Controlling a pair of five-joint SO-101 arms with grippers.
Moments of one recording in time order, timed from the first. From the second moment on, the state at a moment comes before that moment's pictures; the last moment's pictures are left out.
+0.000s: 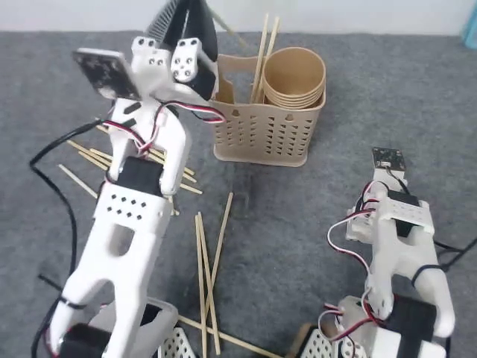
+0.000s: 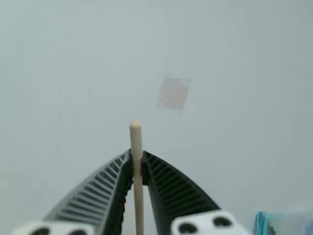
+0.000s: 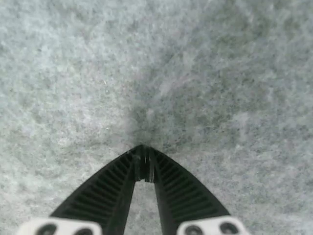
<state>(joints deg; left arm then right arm) 10.0 -28.0 29.3 -0.3 18.8 12.9 -15.0 54.4 52.4 7.8</state>
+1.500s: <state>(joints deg) 0.5 -37.8 28.1 36.0 15.9 12.9 -15.0 54.4 51.8 7.8</state>
